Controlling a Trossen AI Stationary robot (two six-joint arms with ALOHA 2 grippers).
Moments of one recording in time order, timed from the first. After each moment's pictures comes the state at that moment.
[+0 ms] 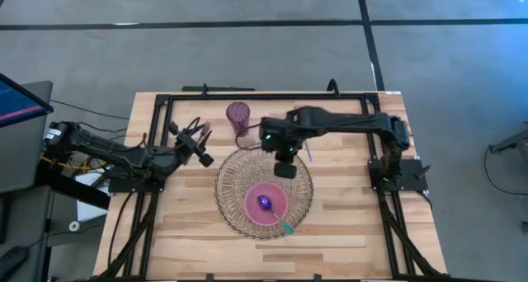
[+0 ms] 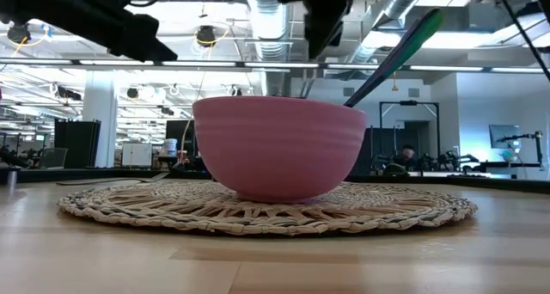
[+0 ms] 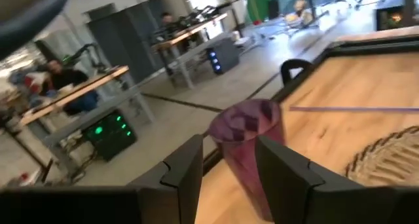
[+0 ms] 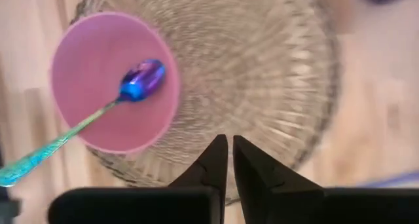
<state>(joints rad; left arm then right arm) -0.26 0.64 0.32 0.33 -1.14 0.24 -0.04 1.88 1.90 -1.27 -0.07 0.05</state>
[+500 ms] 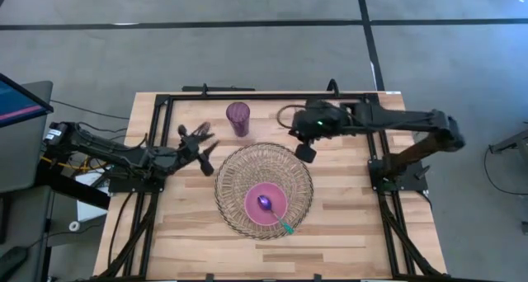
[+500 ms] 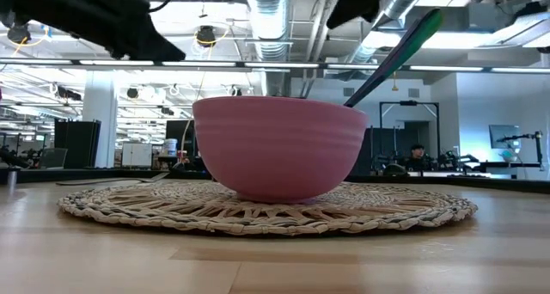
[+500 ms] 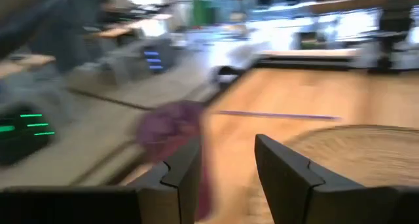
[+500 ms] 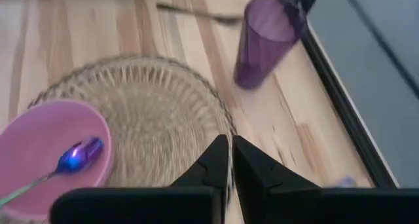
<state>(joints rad) -0.24 0.64 0.32 0.29 -0.83 0.06 -0.07 1.37 1.34 -0.73 0.18 0.04</state>
